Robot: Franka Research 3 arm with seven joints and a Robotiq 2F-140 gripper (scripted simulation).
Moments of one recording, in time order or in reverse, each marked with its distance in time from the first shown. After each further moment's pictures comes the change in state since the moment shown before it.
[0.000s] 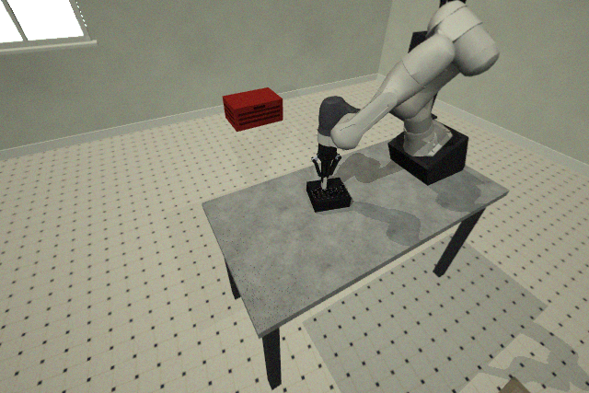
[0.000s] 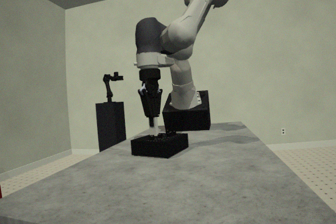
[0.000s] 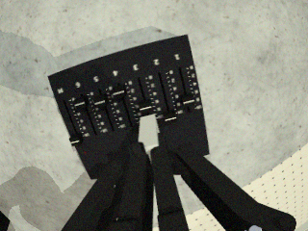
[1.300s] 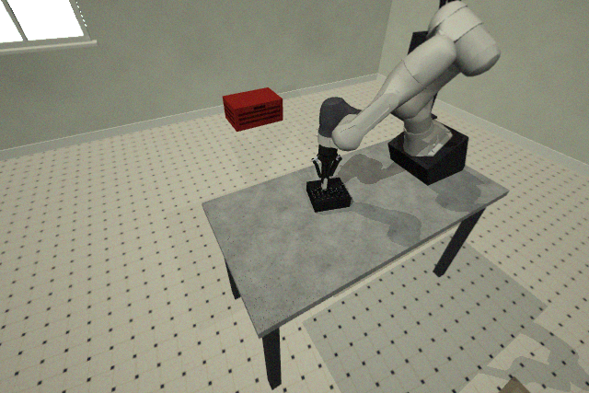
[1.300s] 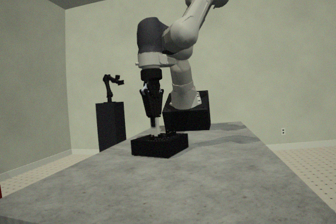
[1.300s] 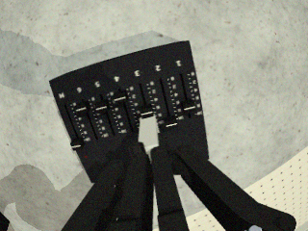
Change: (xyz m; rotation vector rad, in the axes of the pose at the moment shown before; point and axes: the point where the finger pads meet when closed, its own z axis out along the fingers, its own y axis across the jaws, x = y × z) arm 0.006 0.001 0.001 -0.002 -0.001 -0.009
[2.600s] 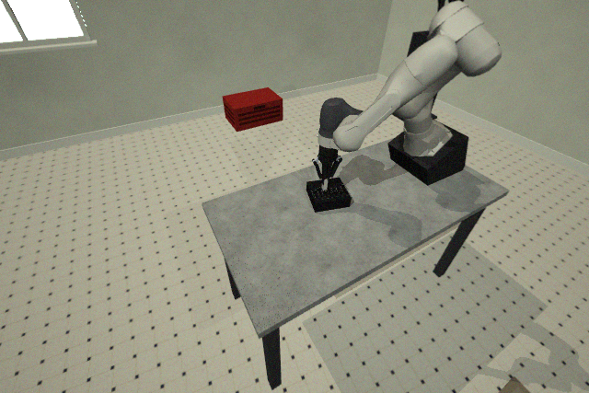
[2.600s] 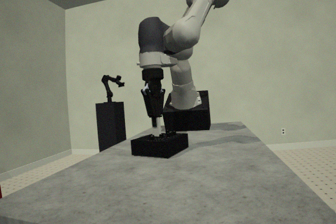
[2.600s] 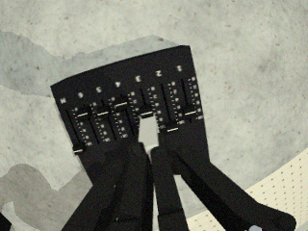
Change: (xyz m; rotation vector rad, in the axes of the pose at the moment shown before) arm 0.006 0.000 0.000 -0.001 0.000 0.006
